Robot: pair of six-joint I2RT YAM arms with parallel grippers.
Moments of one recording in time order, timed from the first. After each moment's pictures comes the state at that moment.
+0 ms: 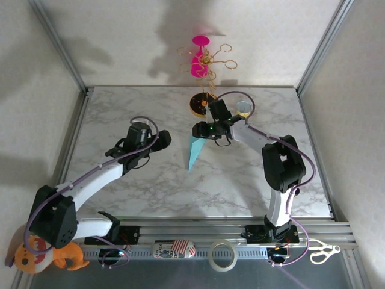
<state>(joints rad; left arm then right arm) -0.43 1.26 0.80 -0.17 -0.08 -0.69 0.55 1.89 1.38 -0.42 -0.27 0.44</state>
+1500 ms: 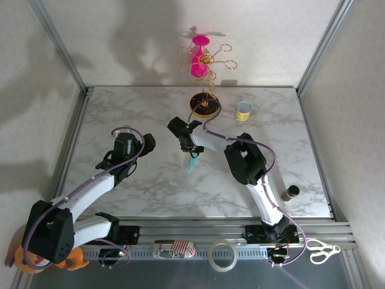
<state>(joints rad) -0.30 1.15 0.58 -0.04 -0.19 -0.68 0.82 2.27 1.79 -0.87 0.36 0.86</state>
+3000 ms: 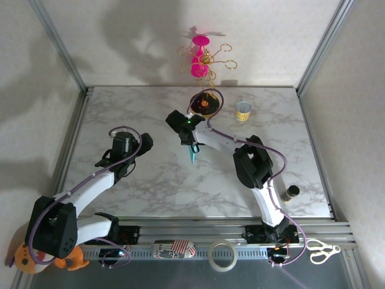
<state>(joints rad) -0.24 1.18 0.58 -0.03 -0.13 -0.74 0.84 2.12 1.80 -0.87 0.45 0.77</state>
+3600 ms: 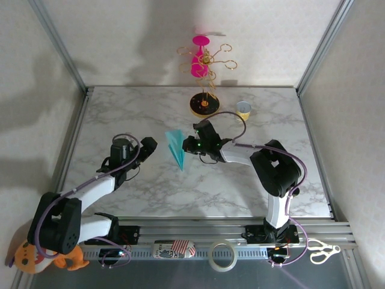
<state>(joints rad) -0.21 1.24 0.43 0.26 0.24 -1.00 0.70 1.88 1.05 0.15 -0.29 0.82</state>
